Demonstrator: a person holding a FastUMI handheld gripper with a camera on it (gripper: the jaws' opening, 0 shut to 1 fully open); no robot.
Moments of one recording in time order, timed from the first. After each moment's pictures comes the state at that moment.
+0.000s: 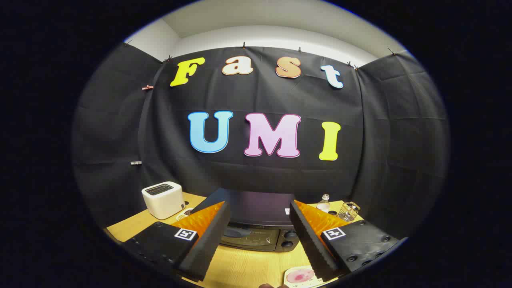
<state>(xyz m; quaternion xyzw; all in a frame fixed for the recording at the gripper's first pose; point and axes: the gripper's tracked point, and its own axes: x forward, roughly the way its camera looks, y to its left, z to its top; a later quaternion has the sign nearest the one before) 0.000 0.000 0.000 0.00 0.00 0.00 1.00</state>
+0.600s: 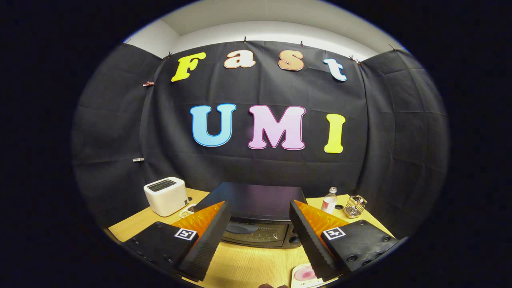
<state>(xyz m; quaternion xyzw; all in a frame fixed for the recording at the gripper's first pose) 0.013 0.015 -0.022 0.01 0.02 0.01 1.00</state>
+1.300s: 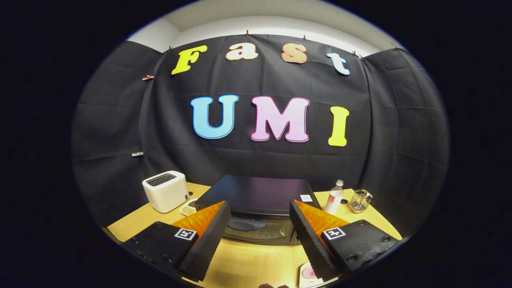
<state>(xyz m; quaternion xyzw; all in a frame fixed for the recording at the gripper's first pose) 0.030 0.035 -0.048 0.01 0.05 0.01 1.00</state>
